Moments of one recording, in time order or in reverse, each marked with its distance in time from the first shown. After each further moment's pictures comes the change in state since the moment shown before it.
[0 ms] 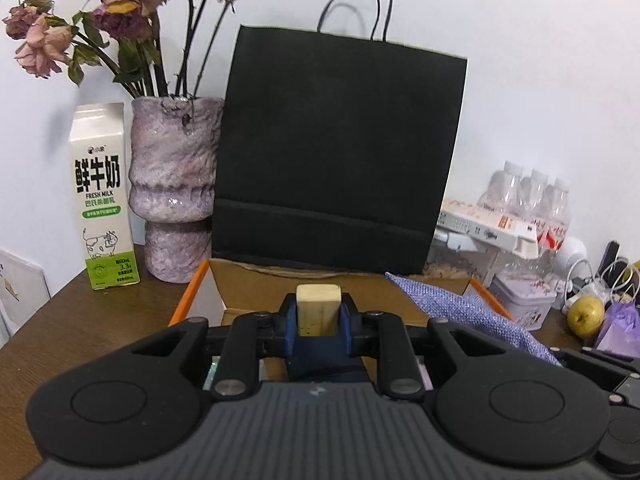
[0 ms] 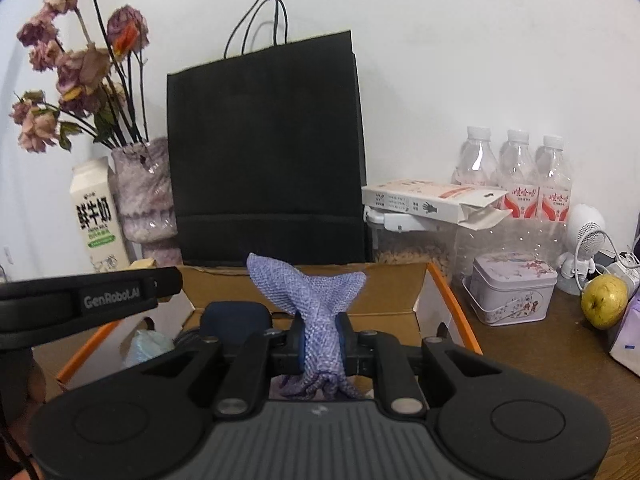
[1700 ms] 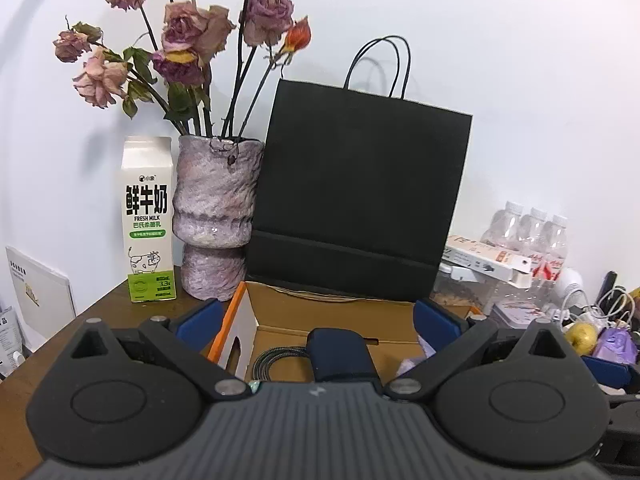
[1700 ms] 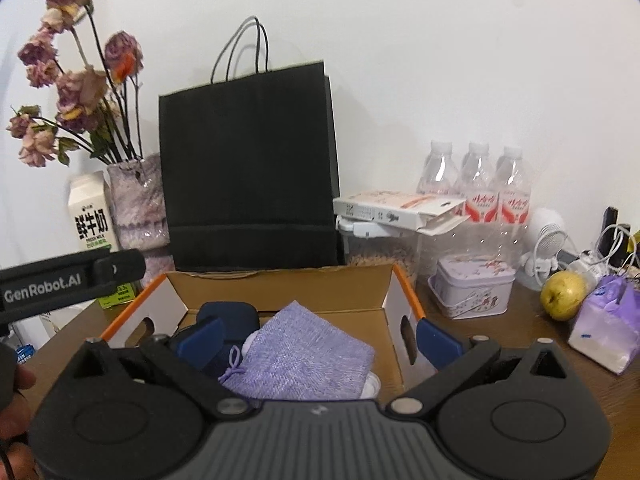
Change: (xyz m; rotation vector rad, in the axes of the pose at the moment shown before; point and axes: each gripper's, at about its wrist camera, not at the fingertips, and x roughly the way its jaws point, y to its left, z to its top) left arm -0.065 0.017 0.001 -0.047 -0.104 0.035; right arm -0.056 -0.004 0.000 0.021 -0.025 -0.054
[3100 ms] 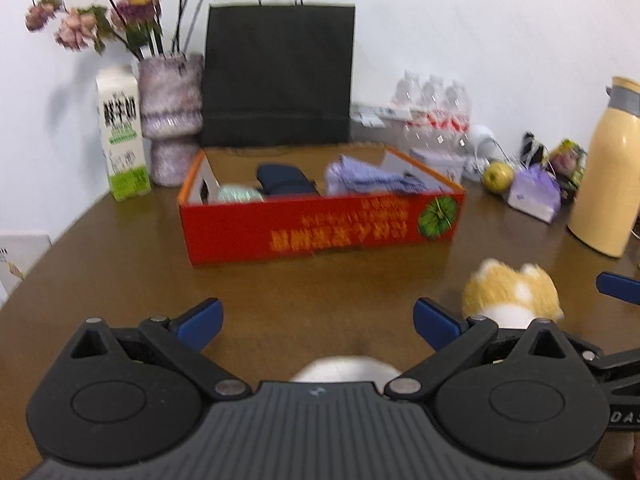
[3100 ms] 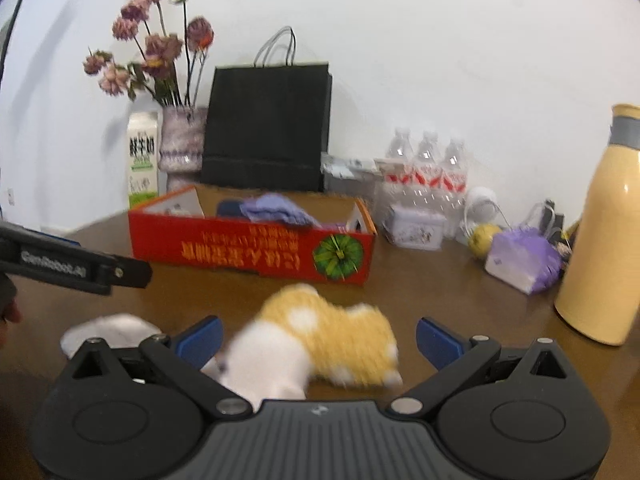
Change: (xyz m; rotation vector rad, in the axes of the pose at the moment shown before) left arm -0.120 0.001 -0.117 0.195 0.241 -0.165; right arm -0.168 -0.020 -0.146 -0.142 -0.015 -0.052
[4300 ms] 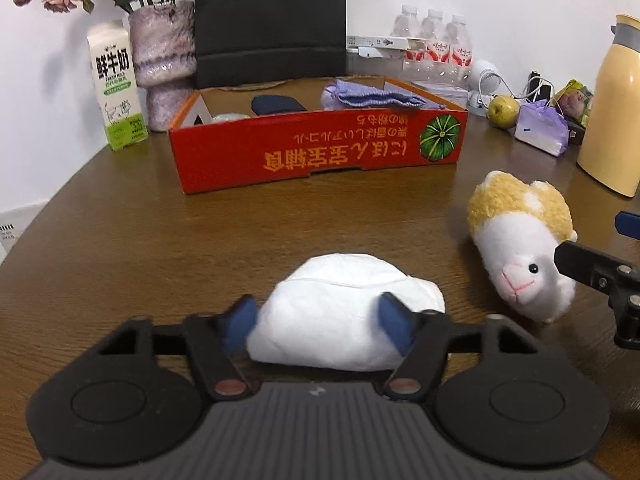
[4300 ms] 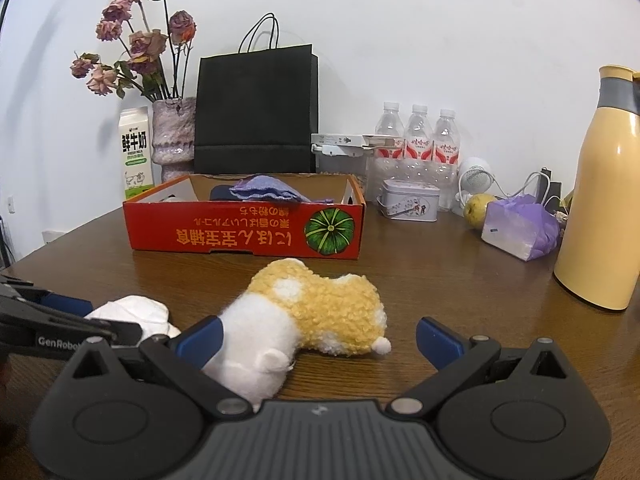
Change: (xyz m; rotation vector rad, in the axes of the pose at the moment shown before) left arm 0.012 -0.013 -0.032 0.043 0.132 0.049; right arm 0.001 -0.015 -0.009 0.067 0.040 0.019
